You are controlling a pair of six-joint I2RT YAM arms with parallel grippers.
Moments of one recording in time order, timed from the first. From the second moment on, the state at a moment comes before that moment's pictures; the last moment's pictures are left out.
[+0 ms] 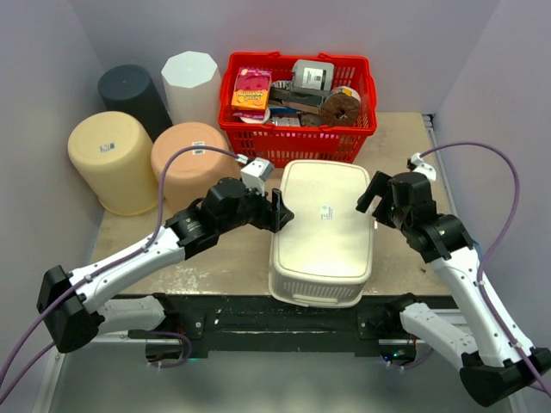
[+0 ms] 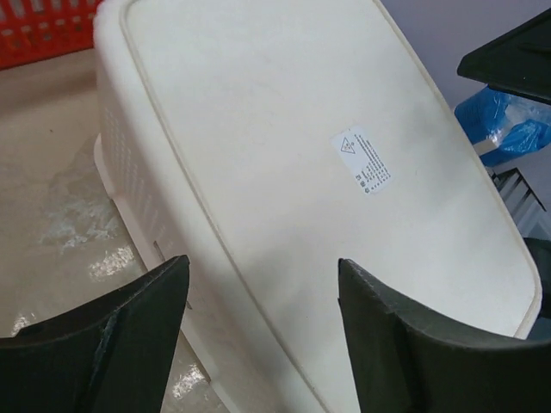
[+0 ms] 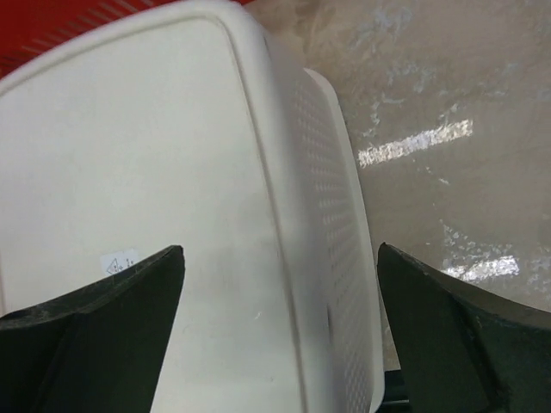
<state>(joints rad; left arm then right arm) -0.86 1.15 0.95 -0.18 -0.02 -0.44 0.38 0.87 1.05 -0.86 0.32 0.68</state>
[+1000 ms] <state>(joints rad) -0.79 1.36 1.04 -0.16 -0.17 -0.41 0.35 1.18 1.00 -0.46 0.04 0.58</state>
